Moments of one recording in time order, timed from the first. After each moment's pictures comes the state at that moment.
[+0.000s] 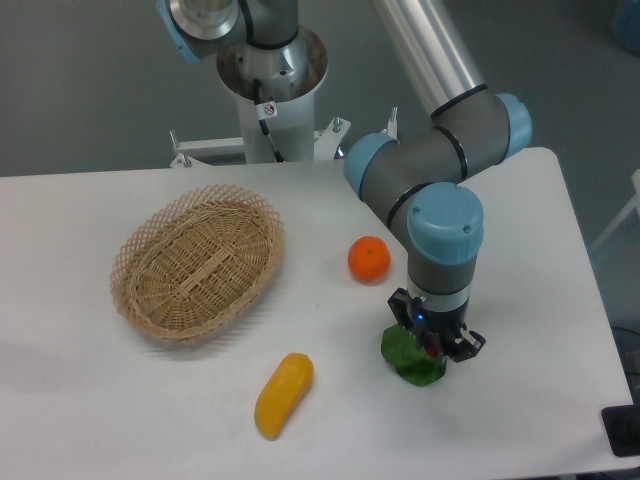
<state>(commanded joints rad) 2.50 -2.10 -1.44 -0.99 1.59 1.22</state>
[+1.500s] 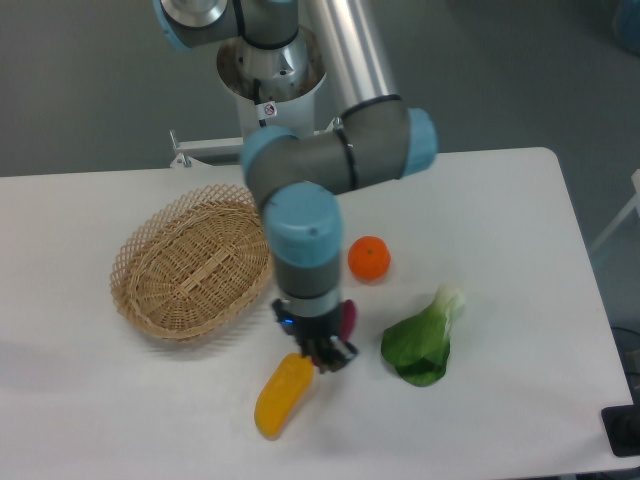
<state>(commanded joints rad) 2.20 -1.98 -1.55 -0.98 1.52 1.00</state>
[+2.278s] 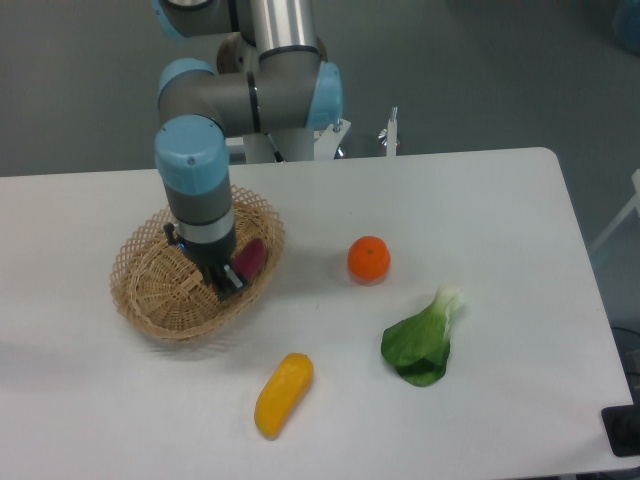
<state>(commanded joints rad) 2.08 -1.79 -1.91 -0.97 1.50 1.00</state>
